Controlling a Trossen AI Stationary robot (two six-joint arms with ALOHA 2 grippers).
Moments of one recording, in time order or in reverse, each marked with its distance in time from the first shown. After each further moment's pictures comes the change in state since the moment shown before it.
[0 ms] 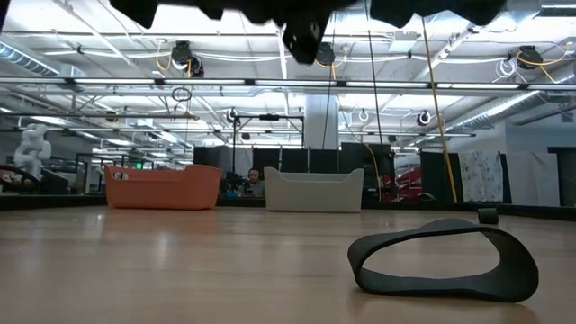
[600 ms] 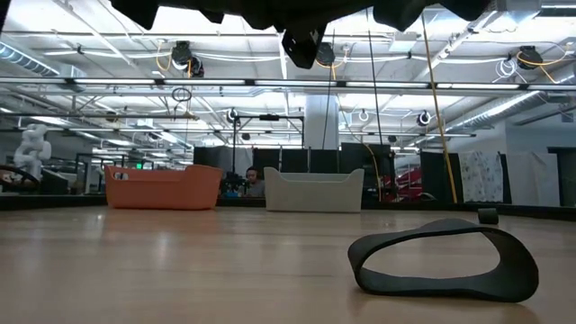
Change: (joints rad) left arm 0.004 0.000 0.000 -0.011 -0.013 -0.003; right arm -0.008 0.000 0.000 0.018 0.031 -0.071
